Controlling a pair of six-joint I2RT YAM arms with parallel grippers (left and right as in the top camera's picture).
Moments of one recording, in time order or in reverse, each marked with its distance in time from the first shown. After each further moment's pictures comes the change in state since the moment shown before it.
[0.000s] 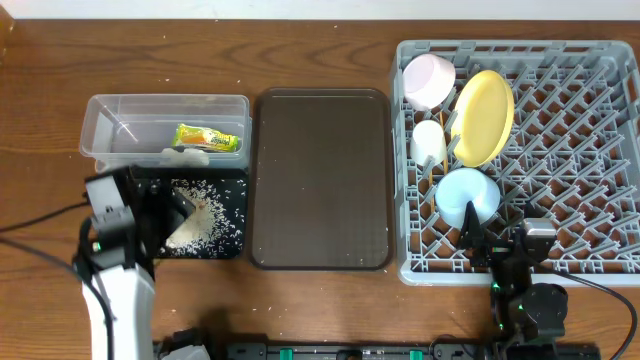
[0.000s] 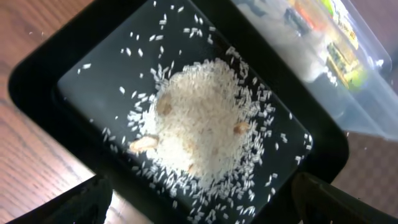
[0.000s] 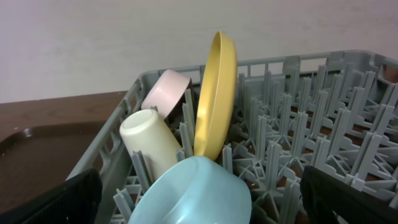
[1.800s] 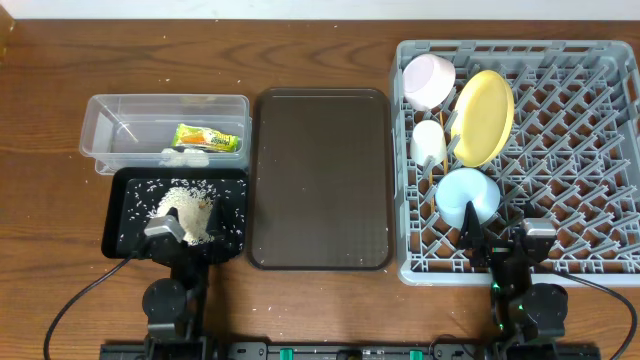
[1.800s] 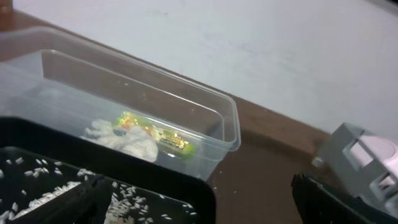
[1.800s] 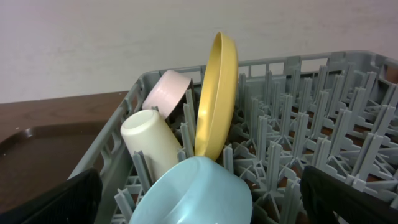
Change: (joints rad) left arm -0.288 -1.004 -0.727 0.682 0.015 0.156; right arm 0.000 -0.002 0.000 -0.001 -0.003 0.000
